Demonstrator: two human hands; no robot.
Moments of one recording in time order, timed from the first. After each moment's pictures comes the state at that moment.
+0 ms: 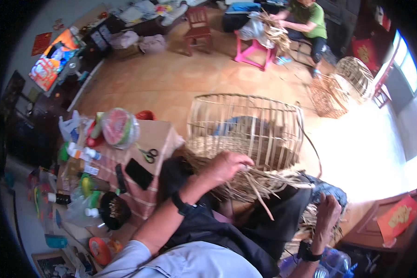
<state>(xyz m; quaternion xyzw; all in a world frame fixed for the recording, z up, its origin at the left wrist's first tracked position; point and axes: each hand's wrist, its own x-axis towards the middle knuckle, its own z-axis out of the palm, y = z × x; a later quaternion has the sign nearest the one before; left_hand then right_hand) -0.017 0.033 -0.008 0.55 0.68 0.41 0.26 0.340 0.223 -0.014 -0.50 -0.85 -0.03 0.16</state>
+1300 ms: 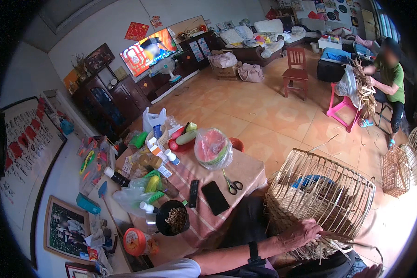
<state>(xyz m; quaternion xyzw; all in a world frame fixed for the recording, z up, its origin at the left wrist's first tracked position) 0.020 0.022 -0.038 0.58 0.72 0.39 0.02 0.295 0.190 0.066 0.05 -0.31 0.88 0.36</state>
